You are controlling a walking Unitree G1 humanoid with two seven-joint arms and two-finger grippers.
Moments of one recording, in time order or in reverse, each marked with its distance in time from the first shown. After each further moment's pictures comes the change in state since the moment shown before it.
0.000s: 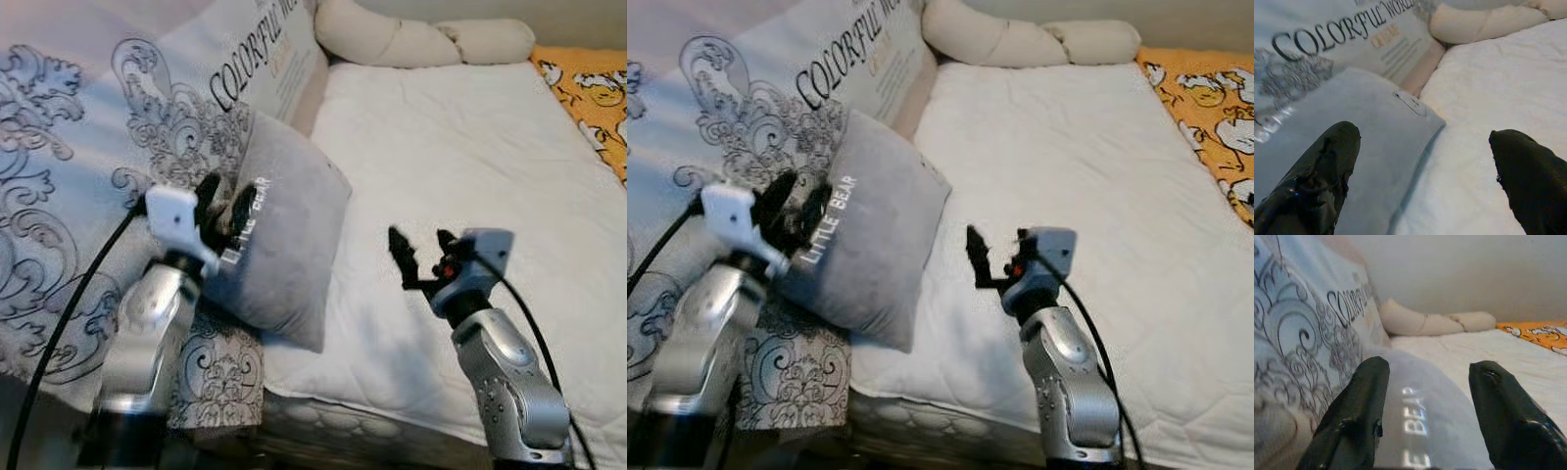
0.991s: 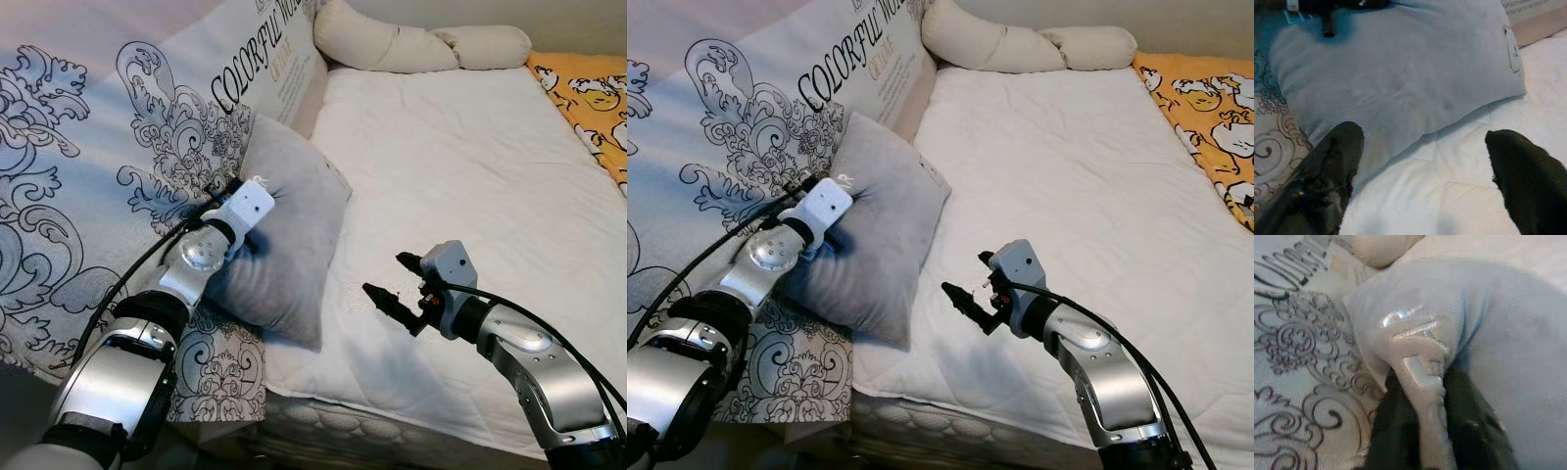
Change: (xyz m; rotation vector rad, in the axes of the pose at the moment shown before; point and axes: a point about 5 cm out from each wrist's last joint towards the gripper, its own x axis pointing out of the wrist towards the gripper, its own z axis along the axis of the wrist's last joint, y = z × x) left arm 0.079 0.017 -0.050 0.639 0.351 -0.164; right arm -0.005 -0.020 -0.013 -0.420 0.330 0.469
